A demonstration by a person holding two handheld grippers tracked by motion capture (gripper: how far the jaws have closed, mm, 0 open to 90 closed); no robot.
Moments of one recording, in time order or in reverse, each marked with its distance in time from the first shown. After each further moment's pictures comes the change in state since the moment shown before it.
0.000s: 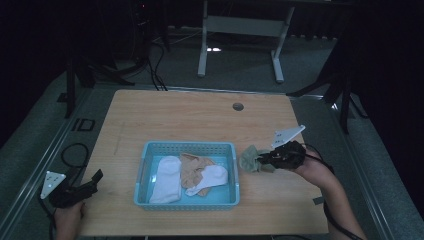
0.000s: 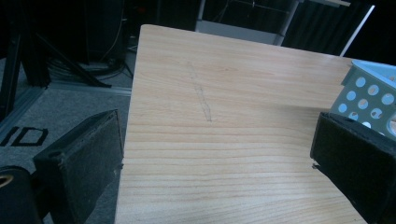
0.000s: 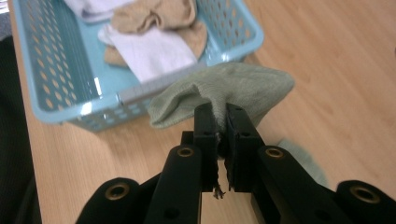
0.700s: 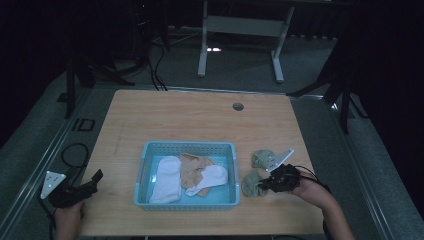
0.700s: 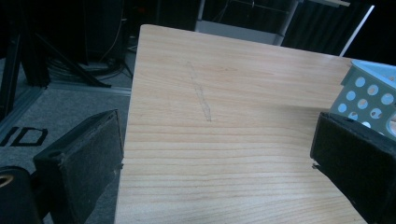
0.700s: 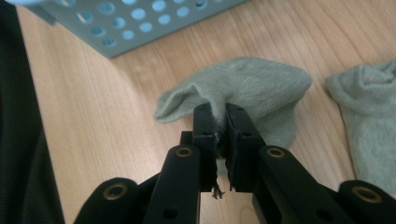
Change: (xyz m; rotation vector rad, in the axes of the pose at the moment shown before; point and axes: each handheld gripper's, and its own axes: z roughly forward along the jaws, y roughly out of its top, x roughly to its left) left arm 0.000 0.000 0.000 0.001 -0.001 0.000; right arm 0.021 -0.054 0.046 0.150 0.105 0.046
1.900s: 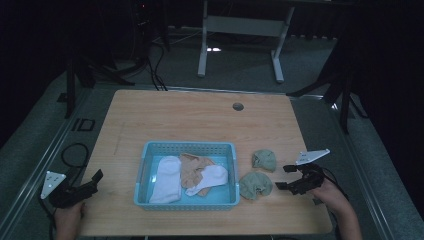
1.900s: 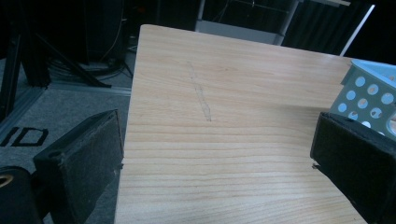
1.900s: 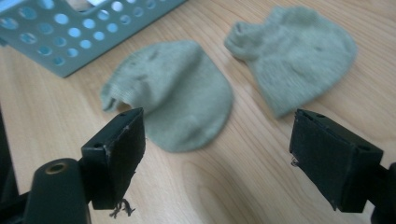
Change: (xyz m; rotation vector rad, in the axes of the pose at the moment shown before) left arm 0.000 0.000 0.000 0.001 0.001 0.001; right arm -0.034 -0.069 -0.028 -0.244 -0.069 0.226
